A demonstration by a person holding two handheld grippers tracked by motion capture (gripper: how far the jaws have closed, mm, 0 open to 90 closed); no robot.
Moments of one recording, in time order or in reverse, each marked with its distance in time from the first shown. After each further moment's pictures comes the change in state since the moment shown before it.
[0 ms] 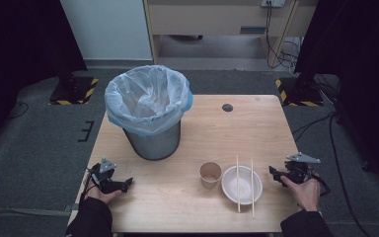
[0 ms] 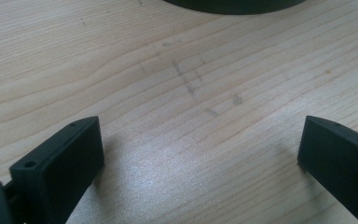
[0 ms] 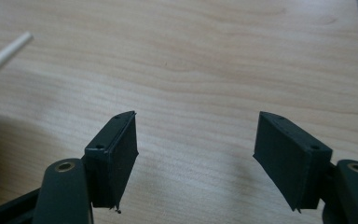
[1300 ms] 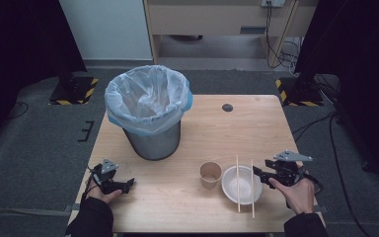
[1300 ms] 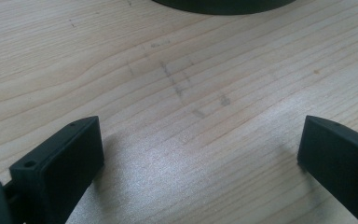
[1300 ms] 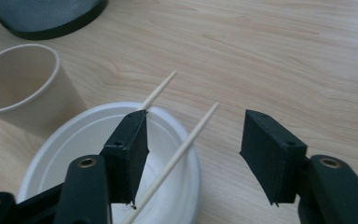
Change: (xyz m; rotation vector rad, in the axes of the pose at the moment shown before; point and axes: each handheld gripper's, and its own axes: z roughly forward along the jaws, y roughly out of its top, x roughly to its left) left arm -0.005 0.001 0.001 0.000 -0.007 0.008; right arm 0.069 0.037 -0.046 -0.043 0.203 -0.081
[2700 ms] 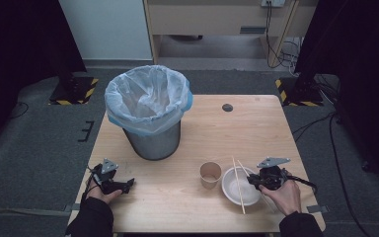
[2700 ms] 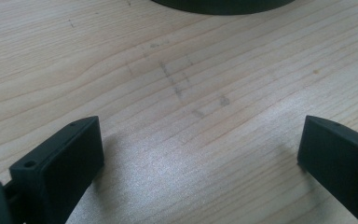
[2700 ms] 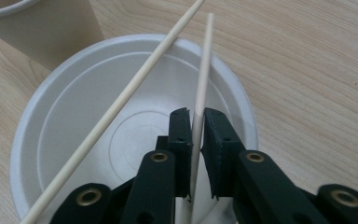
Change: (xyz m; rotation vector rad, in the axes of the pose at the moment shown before) left arm 0.000 0.000 0.000 0.000 -0.001 0.000; right arm 0.018 -0.014 0.028 0.215 0.070 -0.107
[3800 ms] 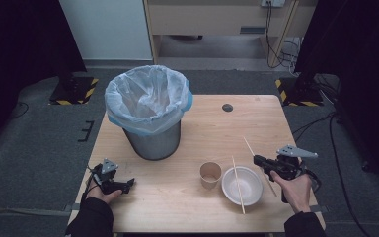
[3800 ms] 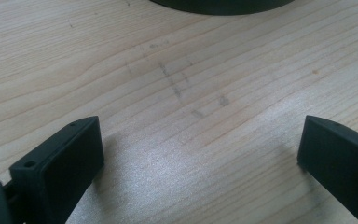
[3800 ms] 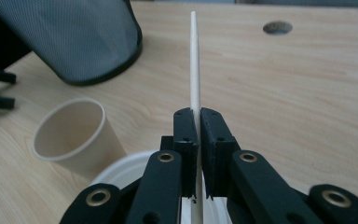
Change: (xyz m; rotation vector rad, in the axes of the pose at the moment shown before) left arm 0.000 0.000 0.000 0.000 -0.002 0.002; right arm -0.019 0.021 -0.041 -0.361 0.052 0.149
